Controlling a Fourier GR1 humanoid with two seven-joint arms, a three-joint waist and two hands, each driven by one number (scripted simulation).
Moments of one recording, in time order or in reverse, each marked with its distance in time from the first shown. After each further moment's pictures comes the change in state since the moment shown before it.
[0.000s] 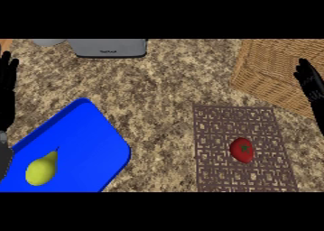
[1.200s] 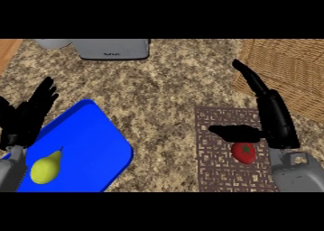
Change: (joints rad) left arm 0.079 0.010 -0.120 0.191 -0.002 -0.270 0.080; right arm -0.094 0.216 0.254 -0.221 0.556 -0.209 0.323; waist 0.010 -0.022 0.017
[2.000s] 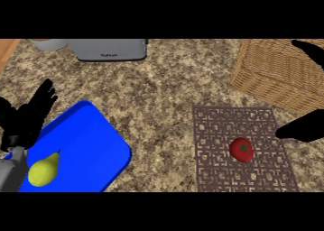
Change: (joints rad) left arm 0.005 -0.016 0.016 0.034 -0.020 -0.003 -0.018; right arm -0.216 -0.312 -0.174 -0.194 -0.187 0.624 0.757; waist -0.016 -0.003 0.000
